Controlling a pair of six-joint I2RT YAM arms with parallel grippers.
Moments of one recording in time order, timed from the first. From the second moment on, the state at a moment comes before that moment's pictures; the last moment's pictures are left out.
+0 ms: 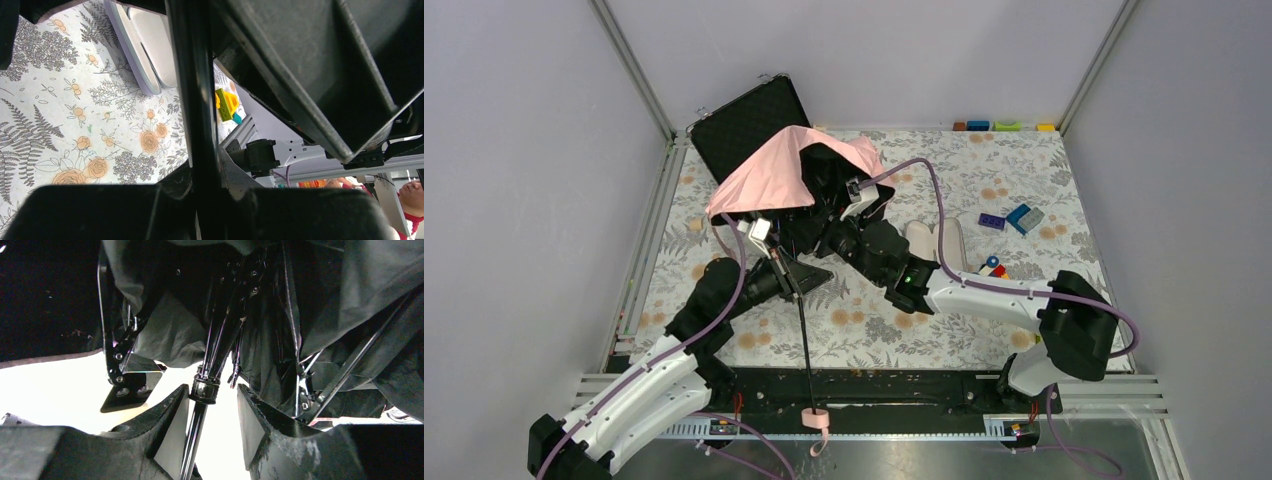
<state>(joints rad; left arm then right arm) -0.63 0.63 0.42 0.10 0.34 -0.95 1.07 1.53 1.00 0.59 0.24 0.63</state>
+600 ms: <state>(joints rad) -0.63 0.63 0.42 0.06 0.33 -0.95 1.07 1.60 1.01 0.64 0.24 0.64</state>
